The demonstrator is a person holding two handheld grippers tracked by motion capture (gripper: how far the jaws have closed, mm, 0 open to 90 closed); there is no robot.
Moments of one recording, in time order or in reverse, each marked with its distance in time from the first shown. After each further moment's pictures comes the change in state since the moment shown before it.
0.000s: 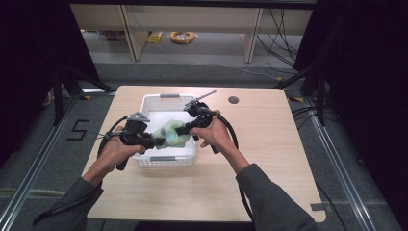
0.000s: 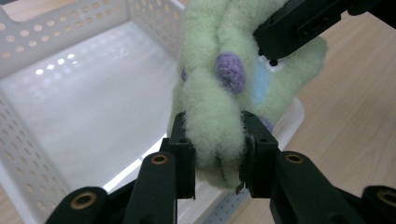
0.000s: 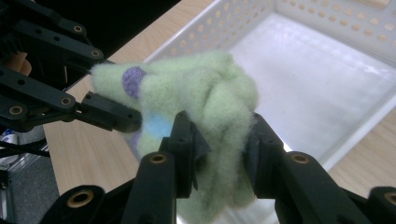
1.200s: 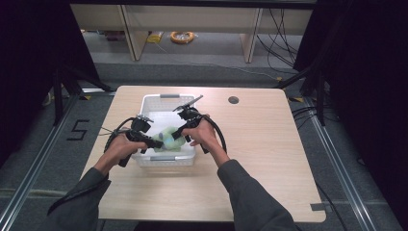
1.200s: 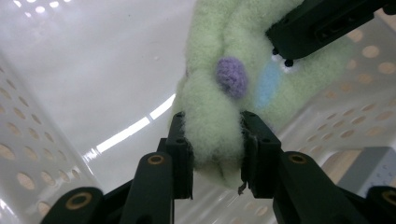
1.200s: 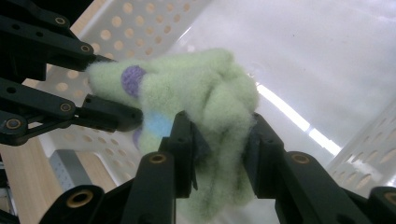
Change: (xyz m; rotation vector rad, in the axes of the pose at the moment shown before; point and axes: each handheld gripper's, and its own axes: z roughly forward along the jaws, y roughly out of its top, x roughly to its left) left arm 0.042 -0.014 0.050 0.199 0.012 -0.076; right arm -0.026 0.000 0.067 0.135 -0.026 0.116
